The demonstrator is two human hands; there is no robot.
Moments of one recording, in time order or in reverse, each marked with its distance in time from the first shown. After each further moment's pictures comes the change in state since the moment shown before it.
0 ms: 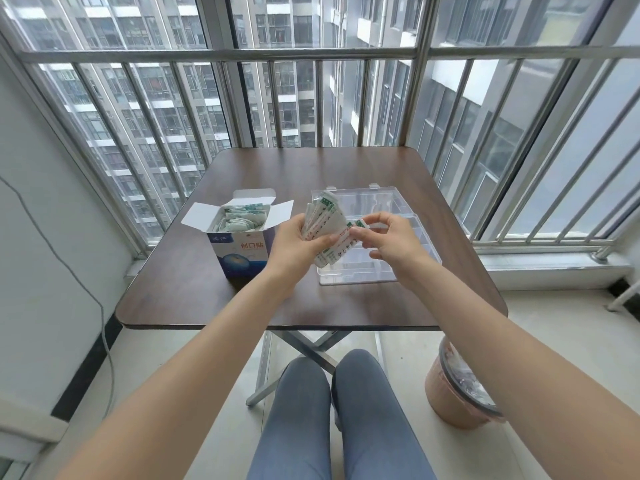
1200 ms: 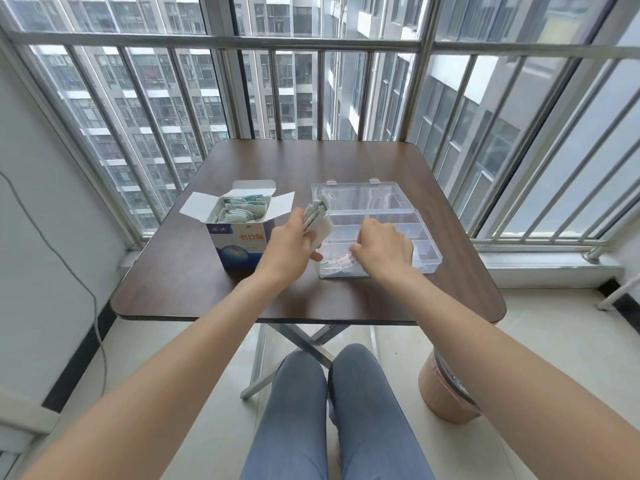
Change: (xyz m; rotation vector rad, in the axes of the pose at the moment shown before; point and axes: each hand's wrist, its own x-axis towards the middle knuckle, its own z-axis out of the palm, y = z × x) left_hand -0.004 -0.005 -0.012 0.577 -0.027 0.159; right_hand 0.001 0.006 0.026 -1.168 0.151 -0.076
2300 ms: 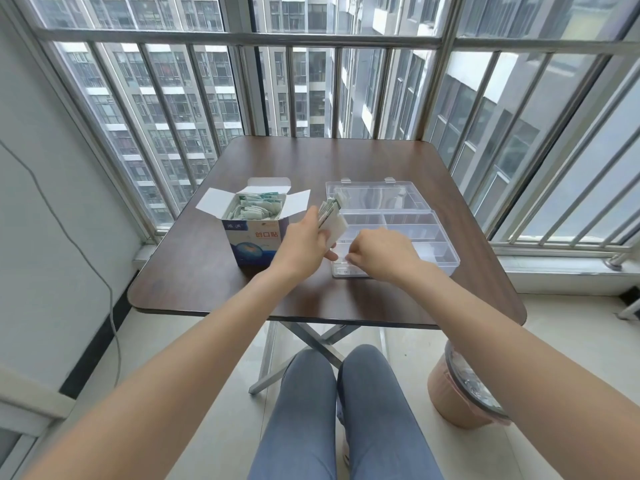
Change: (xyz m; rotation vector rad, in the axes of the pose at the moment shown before) left_hand 0.005 0.000 -0.001 -0.050 -0.017 -0.041; right_hand 0.000 -0.010 -0.003 -0.198 -0.159 -0.306
